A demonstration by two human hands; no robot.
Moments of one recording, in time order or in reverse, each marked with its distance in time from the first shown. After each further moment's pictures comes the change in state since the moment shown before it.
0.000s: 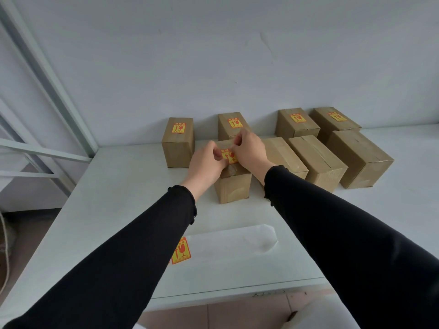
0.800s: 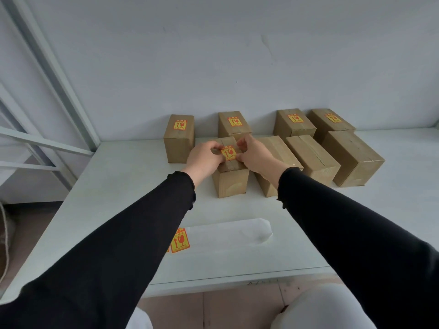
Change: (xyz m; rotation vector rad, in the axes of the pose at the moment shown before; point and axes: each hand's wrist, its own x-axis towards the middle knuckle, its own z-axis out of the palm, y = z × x) left_hand 0.003 0.000 -0.011 -0.057 -0.119 -0.051; right_hand -0.023 0.006 -0.026 -0.032 -0.240 0.022
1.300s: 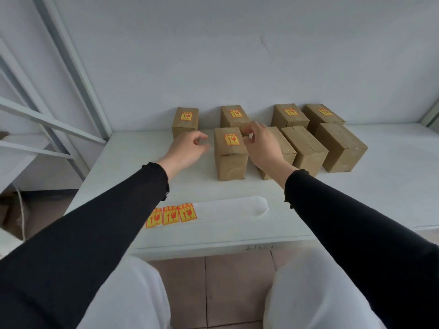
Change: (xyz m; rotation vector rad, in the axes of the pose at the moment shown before) left_hand -0.063 -0.011 -0.058 0.098 0.009 0.061; right_hand -0.072 -0.015 -0.018 -0.051 0.291 -0.199
